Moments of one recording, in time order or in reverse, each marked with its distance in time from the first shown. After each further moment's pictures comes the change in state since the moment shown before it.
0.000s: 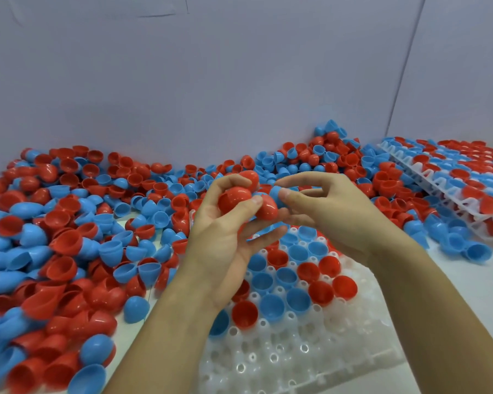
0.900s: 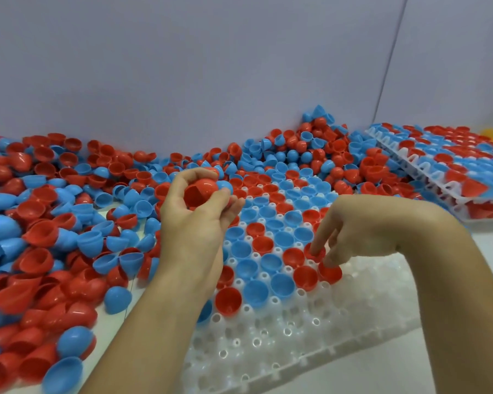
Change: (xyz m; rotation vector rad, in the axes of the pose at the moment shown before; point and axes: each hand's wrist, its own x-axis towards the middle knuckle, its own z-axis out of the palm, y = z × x) left_hand -0.003 -0.002 0.011 0.115 0.368 0.116; right_hand -0.014 -0.002 -0.044 -1.058 -0.381 0.441
